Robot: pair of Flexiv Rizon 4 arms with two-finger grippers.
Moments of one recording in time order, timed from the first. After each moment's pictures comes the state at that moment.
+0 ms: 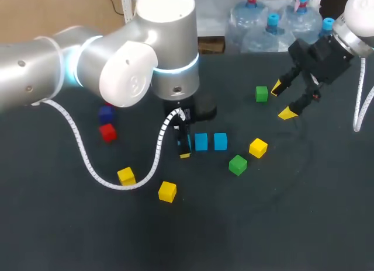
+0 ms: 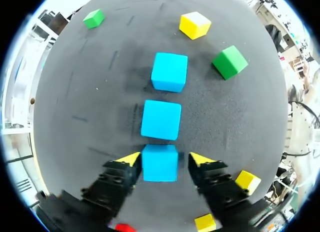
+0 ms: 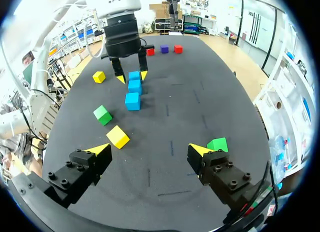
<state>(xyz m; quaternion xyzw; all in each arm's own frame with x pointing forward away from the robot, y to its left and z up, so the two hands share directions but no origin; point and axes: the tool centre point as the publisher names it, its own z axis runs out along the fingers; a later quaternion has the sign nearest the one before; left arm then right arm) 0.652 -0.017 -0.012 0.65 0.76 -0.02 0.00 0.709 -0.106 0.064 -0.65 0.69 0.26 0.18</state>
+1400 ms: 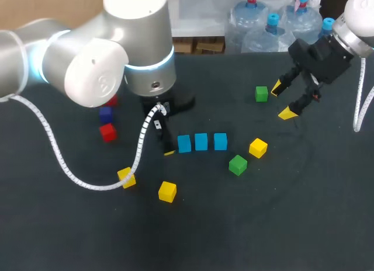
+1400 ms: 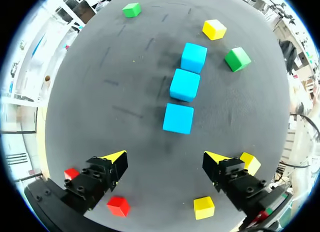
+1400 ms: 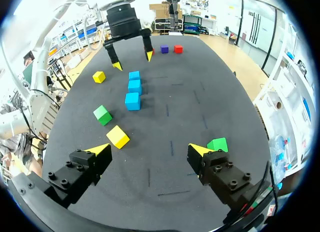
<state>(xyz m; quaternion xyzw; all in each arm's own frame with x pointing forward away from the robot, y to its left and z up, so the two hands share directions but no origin) 0.654 0.030 0.019 0.59 0.81 0.00 0.04 0.709 -0.106 0.064 -0.65 0.69 0.26 0.18</state>
